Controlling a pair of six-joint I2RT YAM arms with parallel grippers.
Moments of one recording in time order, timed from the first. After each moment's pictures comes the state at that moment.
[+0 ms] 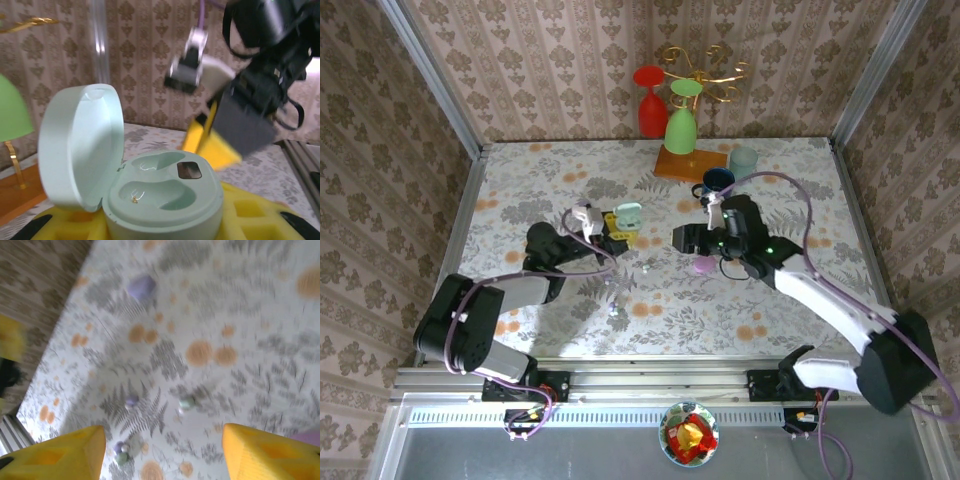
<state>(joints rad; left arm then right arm) -0.41 1.46 0.49 1.18 0.91 -0.17 0.50 1.29 0.88 -0.25 -0.27 0.52</state>
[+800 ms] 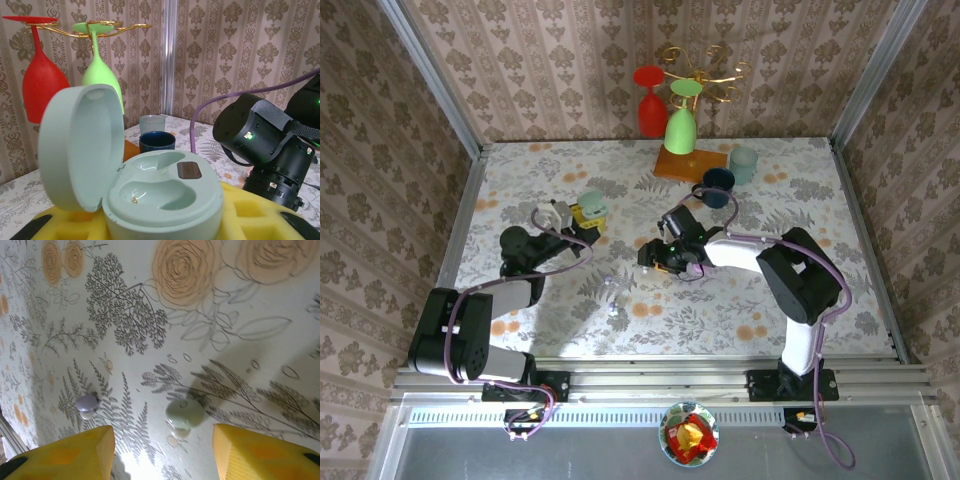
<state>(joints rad) -0.22 1.39 0.42 1.18 0.86 -0.17 0.61 1.88 1.07 -0.14 -0.39 0.77</state>
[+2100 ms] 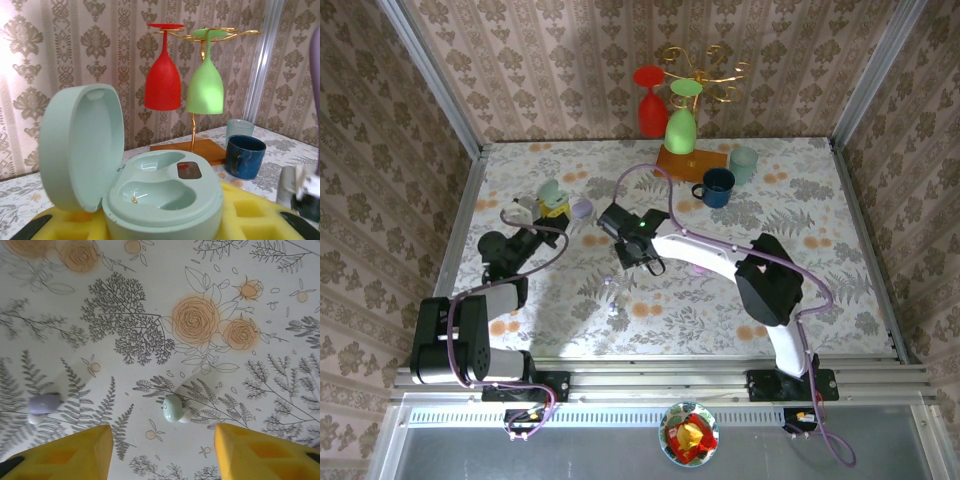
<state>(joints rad) -0.02 1.36 0.37 1.18 0.68 -0.18 0.89 2.05 1.69 -0.89 0.32 0.47</state>
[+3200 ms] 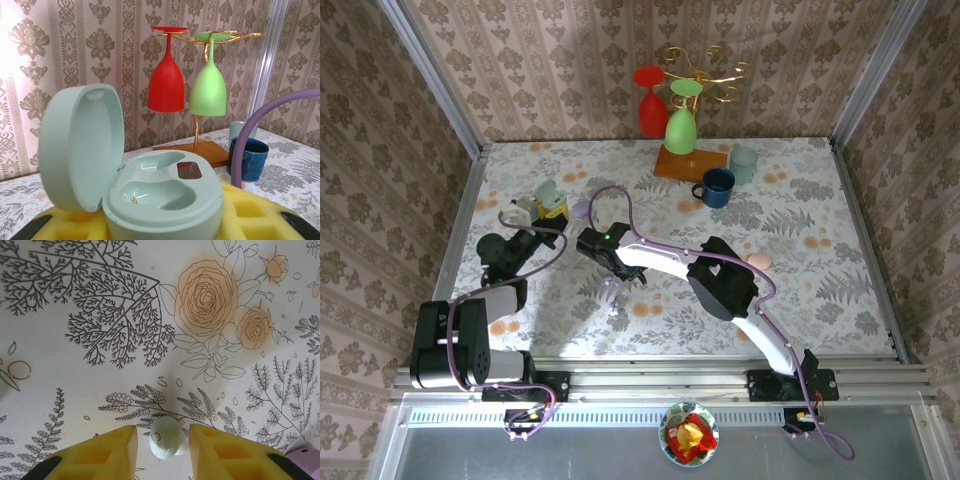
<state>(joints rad) -0.01 1.34 0.35 1.18 0.67 -0.18 0.95 2.36 1.95 -1.14 0.52 0.42</state>
